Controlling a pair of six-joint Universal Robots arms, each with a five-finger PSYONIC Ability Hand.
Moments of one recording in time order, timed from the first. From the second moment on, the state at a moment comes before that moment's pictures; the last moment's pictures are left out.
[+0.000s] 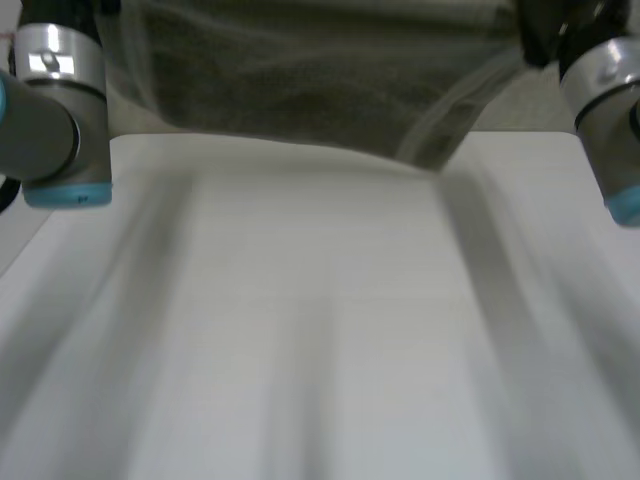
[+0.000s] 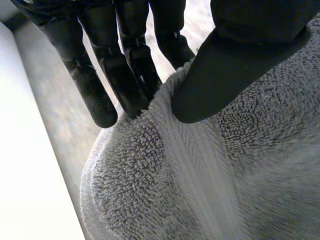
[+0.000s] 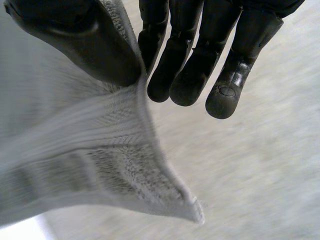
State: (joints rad) left arm 4.40 -2.01 -1.15 3.89 -1.62 3.44; right arm 1.85 -1.14 1.03 -0.23 1.44 2.53; left_hand 1.15 1.22 1.21 1.22 1.02; right_hand 1.33 1.34 1.33 1.33 1.19
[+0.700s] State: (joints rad) left arm 4.47 -2.11 -1.71 3.76 -1.54 3.43; right arm 1.84 -0.98 1.50 -0.03 1.35 2.53; left_hand 1.15 1.22 1.22 1.22 1.02; right_hand 1.03 1.04 1.04 1.04 0.86
